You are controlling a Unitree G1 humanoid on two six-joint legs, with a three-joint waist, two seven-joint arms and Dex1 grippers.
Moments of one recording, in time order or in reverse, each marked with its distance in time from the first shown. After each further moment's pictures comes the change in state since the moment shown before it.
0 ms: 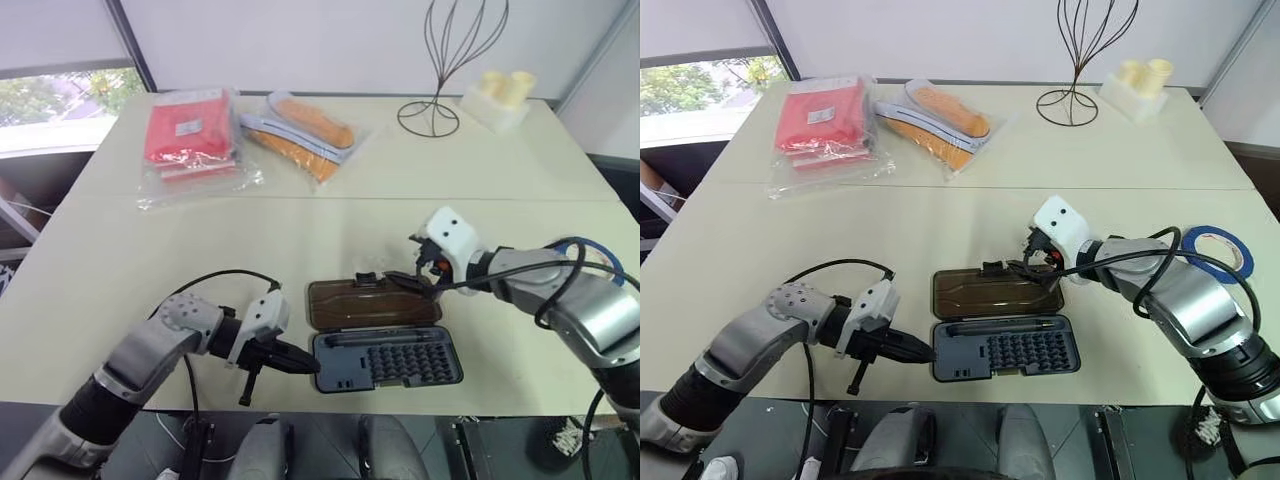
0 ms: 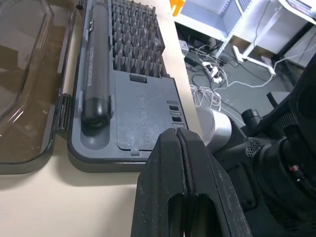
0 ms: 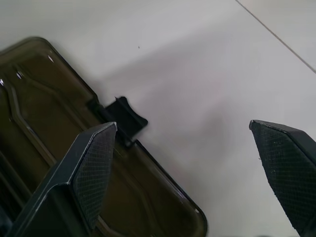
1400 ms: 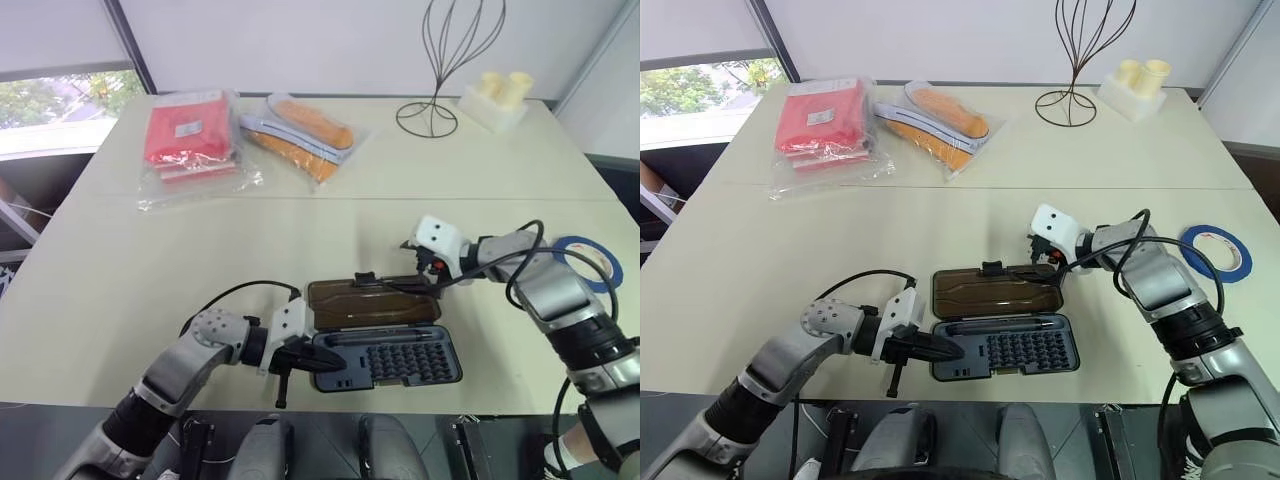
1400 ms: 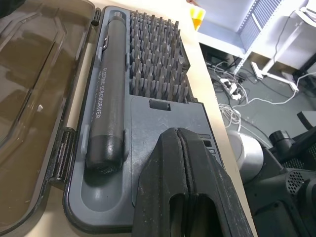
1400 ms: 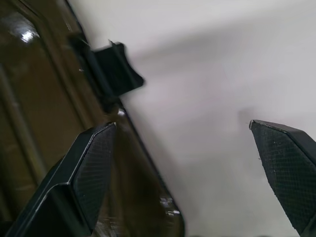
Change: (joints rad) left arm 0.047 -0.165 -0.059 0.064 0.107 -0.102 0.127; right arm -0.139 0.159 0.092 0.481 -0.429 -0.351 0.469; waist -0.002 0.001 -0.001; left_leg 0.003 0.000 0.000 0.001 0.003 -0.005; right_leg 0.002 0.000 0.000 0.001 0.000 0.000
